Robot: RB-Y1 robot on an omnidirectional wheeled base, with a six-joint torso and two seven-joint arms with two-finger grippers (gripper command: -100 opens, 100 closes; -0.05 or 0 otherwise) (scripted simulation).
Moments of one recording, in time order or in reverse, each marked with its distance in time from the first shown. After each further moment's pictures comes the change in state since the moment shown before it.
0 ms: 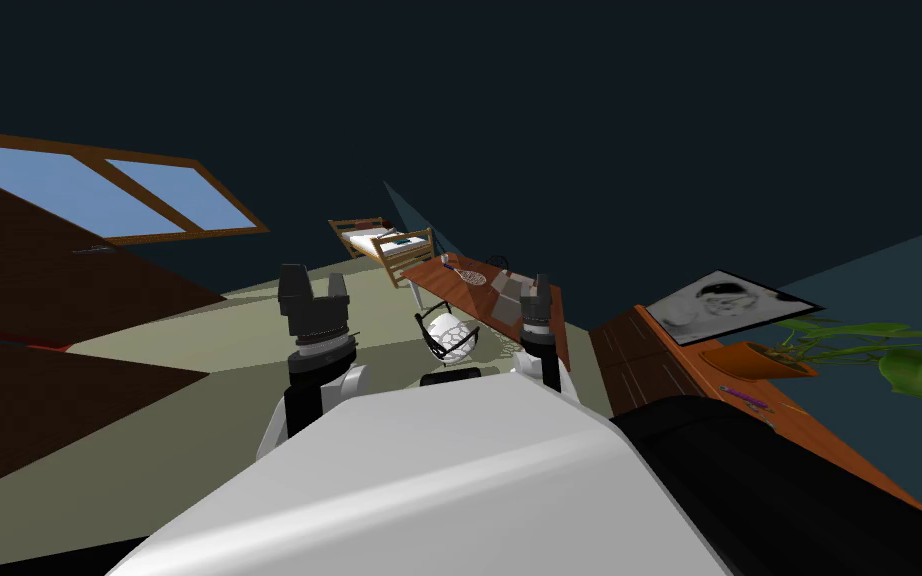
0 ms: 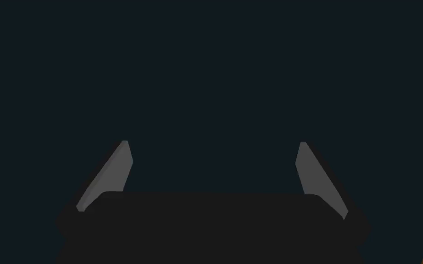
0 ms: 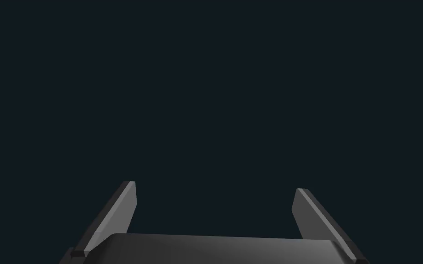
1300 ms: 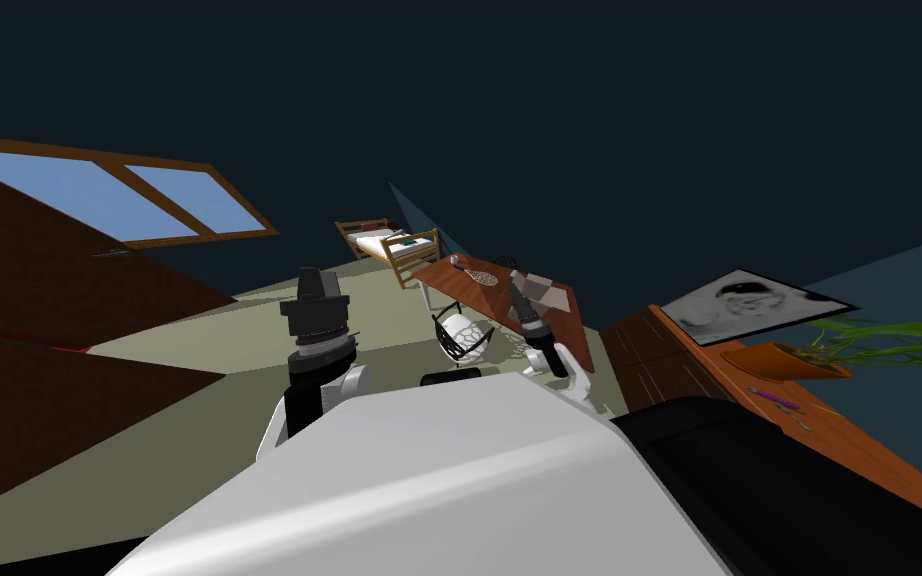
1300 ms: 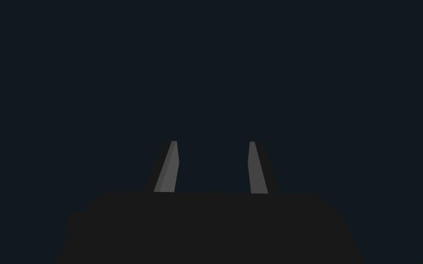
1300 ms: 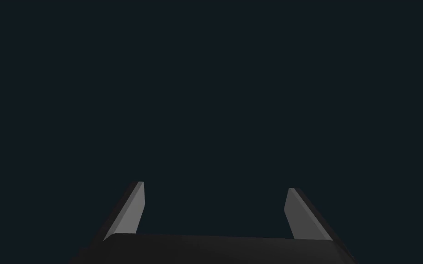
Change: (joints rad) left arm 0.000 0.000 0.000 0.000 0.000 0.000 0.000; right arm -0.083 -0.343 -0.021 0.192 0.089 0.023 0.113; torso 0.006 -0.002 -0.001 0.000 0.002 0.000
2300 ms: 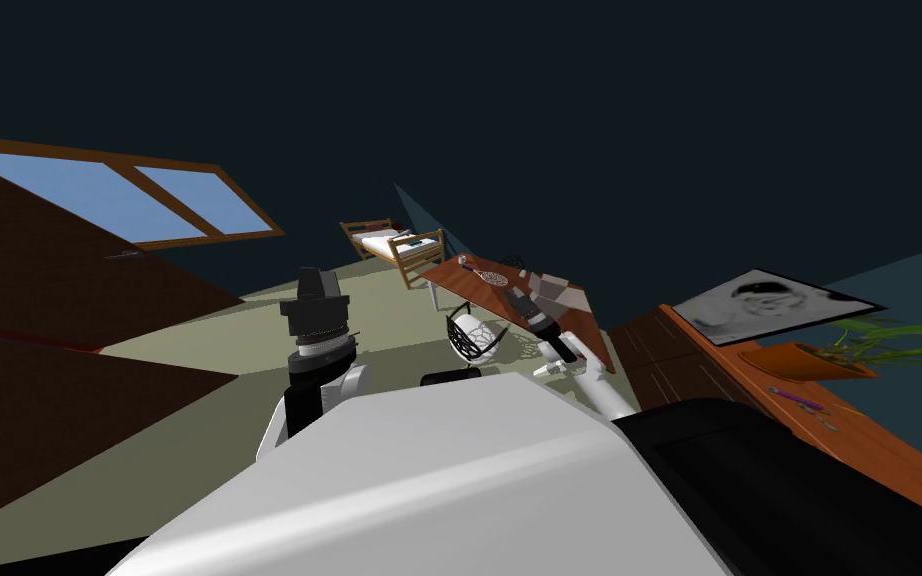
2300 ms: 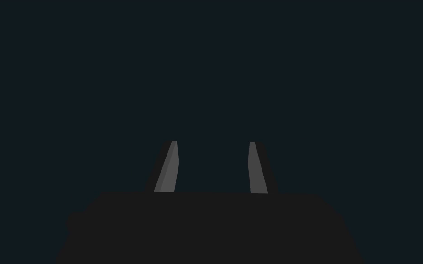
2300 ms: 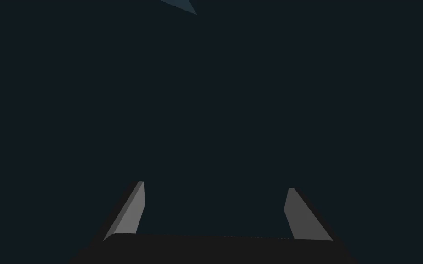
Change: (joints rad) left arm 0.000 0.000 0.000 0.000 0.000 0.000 0.000; right arm -0.075 -0.272 -0.017 0.168 0.081 0.031 0.102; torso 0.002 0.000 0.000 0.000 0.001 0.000
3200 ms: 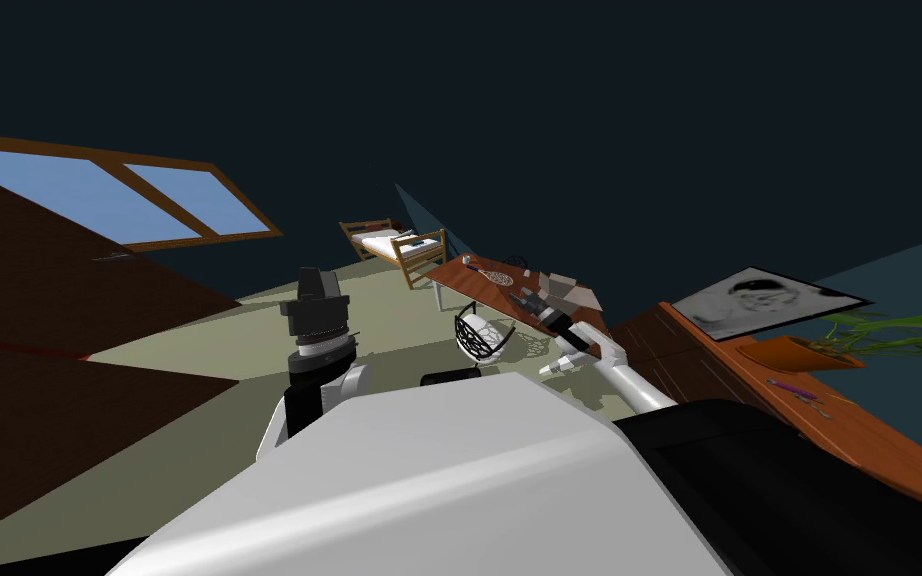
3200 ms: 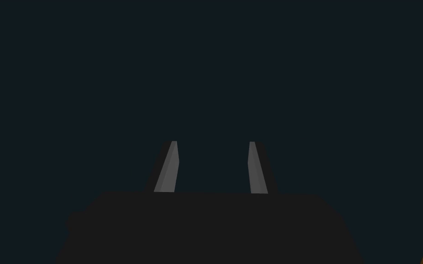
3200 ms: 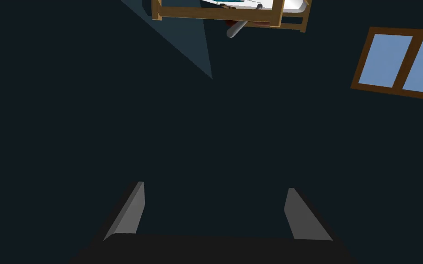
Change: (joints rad) left arm 0.000 0.000 0.000 0.000 0.000 0.000 0.000; right arm -0.045 -0.244 -0.004 0.181 0.082 0.038 0.110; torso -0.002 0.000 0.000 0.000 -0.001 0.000
